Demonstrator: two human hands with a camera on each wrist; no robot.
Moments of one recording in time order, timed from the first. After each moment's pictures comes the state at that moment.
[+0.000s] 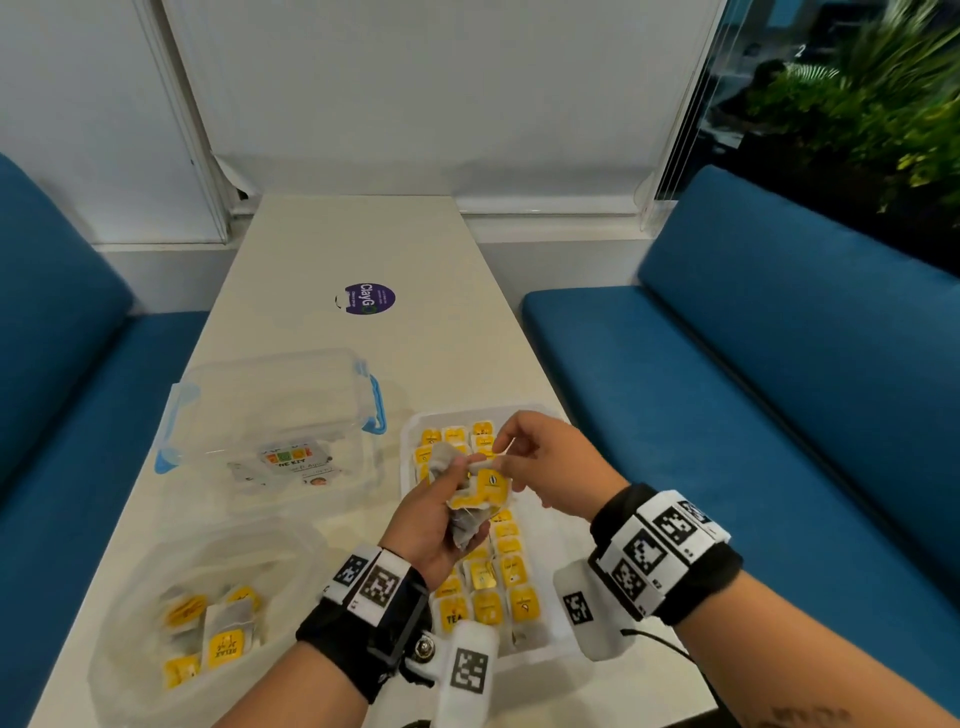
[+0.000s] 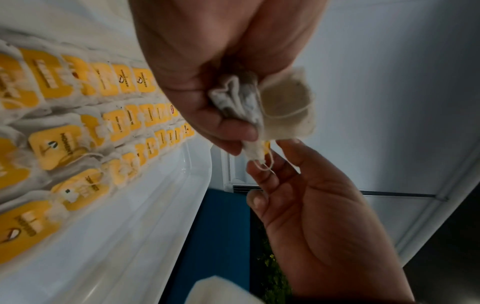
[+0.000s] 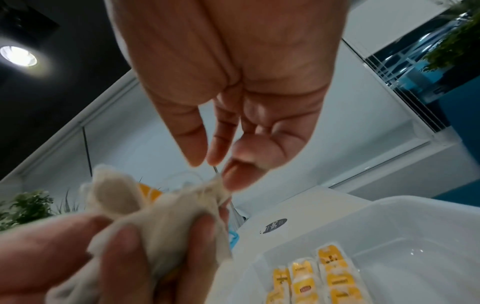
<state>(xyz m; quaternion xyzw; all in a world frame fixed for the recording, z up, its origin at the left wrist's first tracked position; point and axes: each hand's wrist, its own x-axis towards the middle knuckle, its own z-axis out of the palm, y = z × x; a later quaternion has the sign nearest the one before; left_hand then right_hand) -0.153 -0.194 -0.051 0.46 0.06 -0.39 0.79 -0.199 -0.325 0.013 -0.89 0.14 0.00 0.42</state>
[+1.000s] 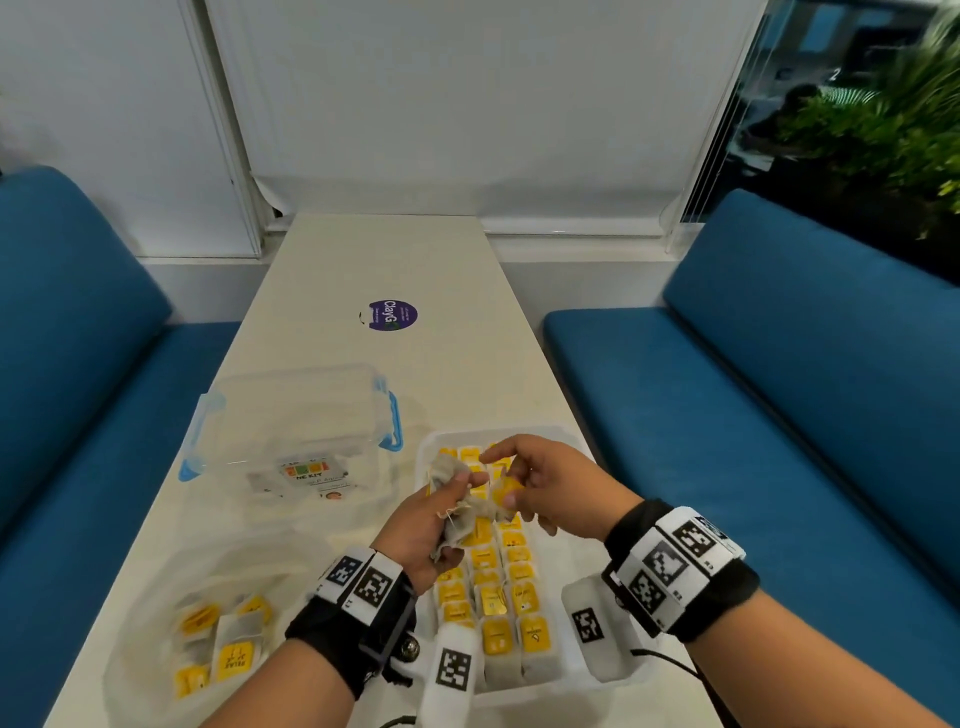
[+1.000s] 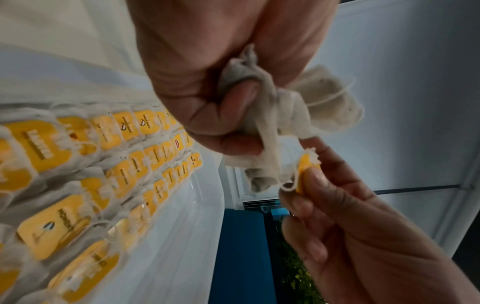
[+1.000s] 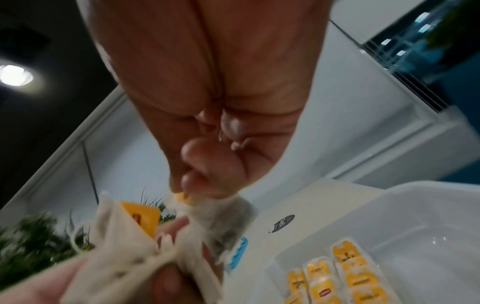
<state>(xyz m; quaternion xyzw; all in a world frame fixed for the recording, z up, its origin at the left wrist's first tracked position) -0.142 -0.179 -0.037 0.57 0.03 -0.37 0.74 -0.188 -0.332 0.010 -0.88 0.05 0.08 0.47</state>
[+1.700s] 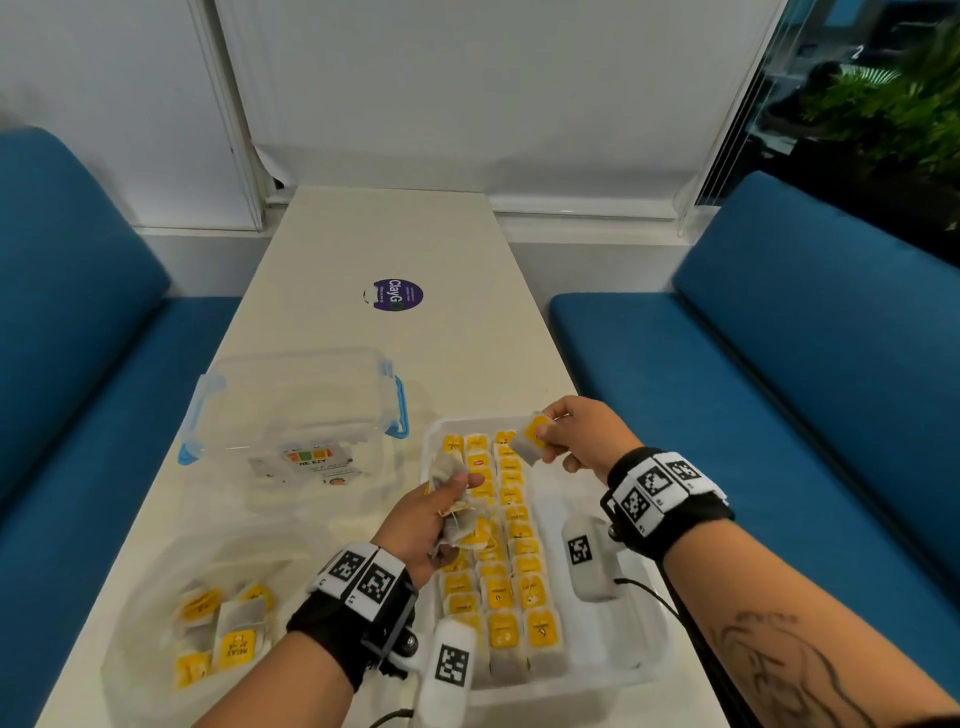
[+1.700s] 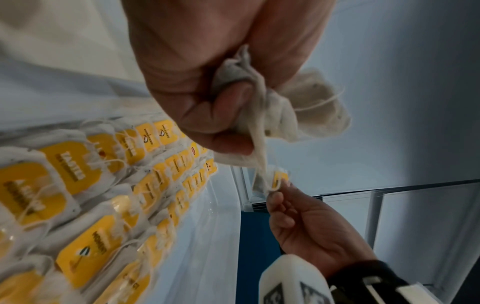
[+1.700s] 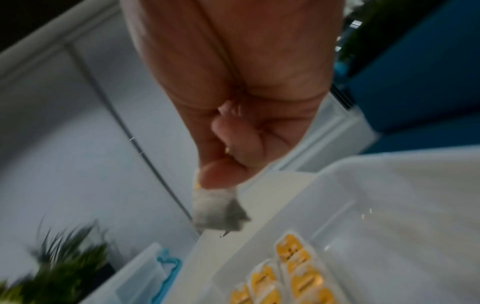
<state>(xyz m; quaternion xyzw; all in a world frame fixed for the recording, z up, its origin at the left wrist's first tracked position) -0.131 -0.174 -0.056 0.58 0.05 -0.37 0.72 -0.136 -0.374 -0.014 -0.83 0.27 0.04 0.49</state>
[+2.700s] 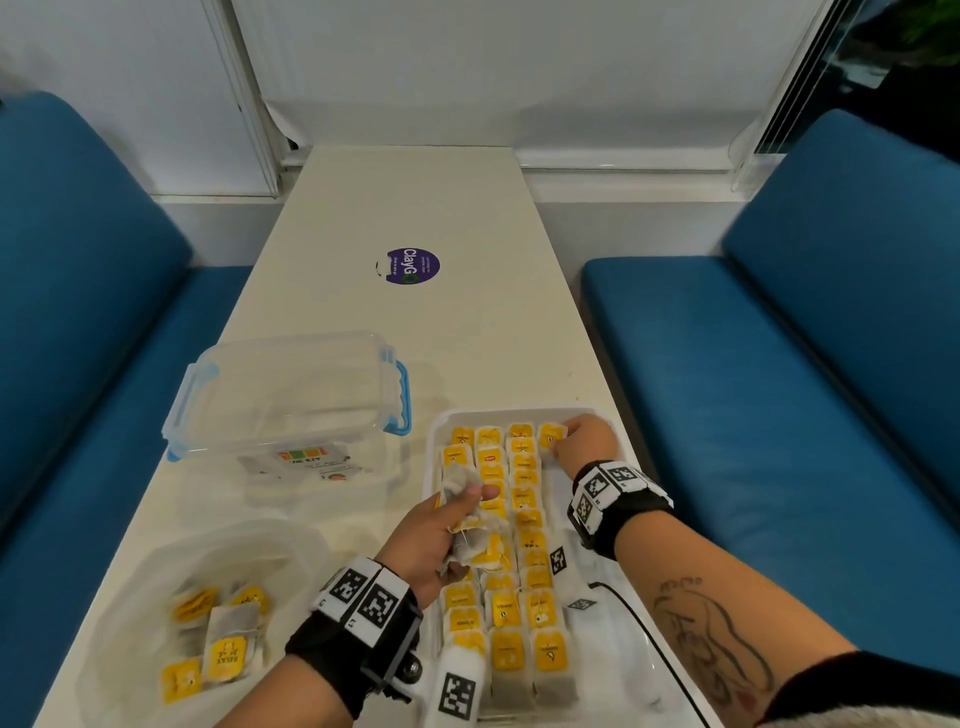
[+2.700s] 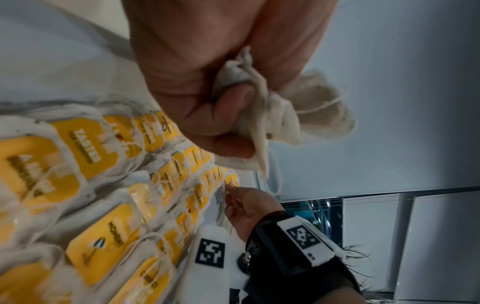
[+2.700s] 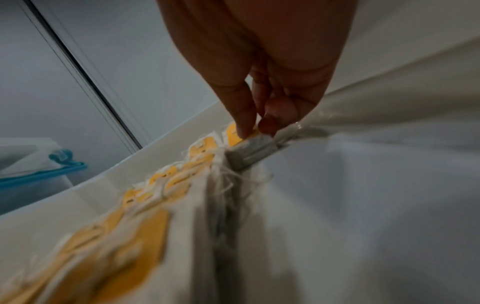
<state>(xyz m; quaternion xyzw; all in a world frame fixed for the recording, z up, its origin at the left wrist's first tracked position) -0.121 -0.188 -0.082 0.60 0.10 -0.39 0.69 -0.081 -0.398 -0.116 -0.86 0.37 0.01 0.34</state>
